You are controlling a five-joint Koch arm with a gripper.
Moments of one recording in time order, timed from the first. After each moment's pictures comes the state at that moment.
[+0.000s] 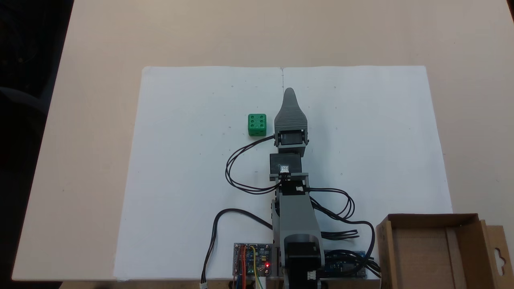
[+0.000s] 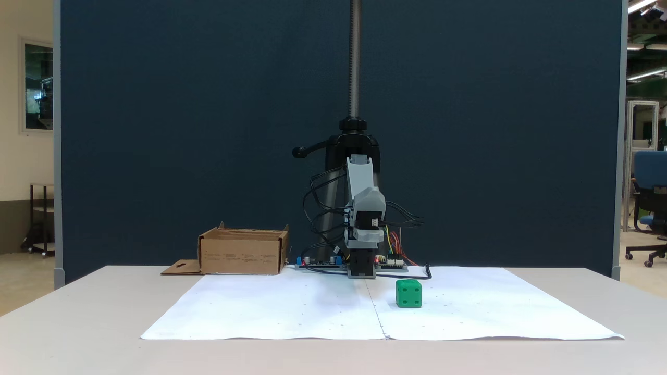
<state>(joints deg) -2.0 128.8 175.2 -74.4 -0.5</state>
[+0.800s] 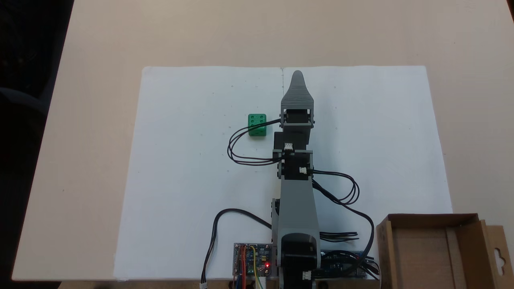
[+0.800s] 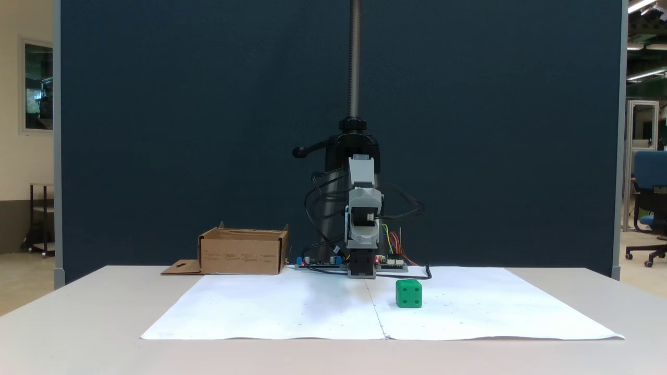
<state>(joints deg) 1.3 128.8 155.2 -40.5 -0.5</state>
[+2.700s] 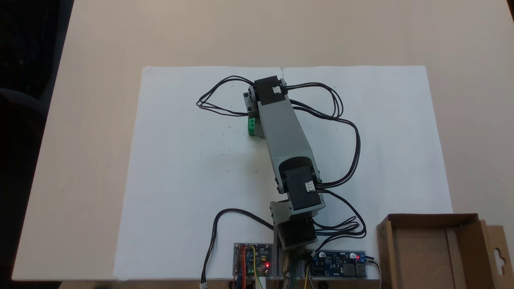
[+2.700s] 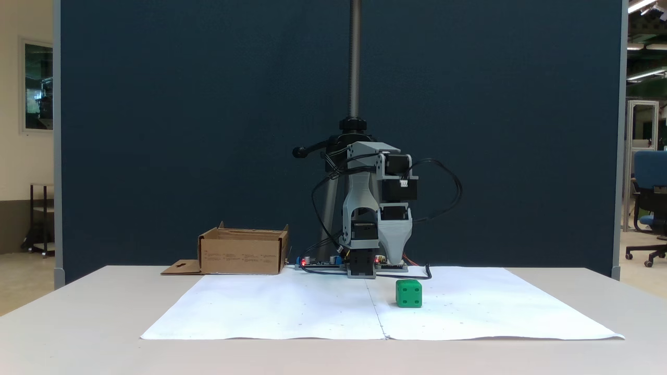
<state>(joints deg) -15.7 93.0 103.6 46.7 18.8</state>
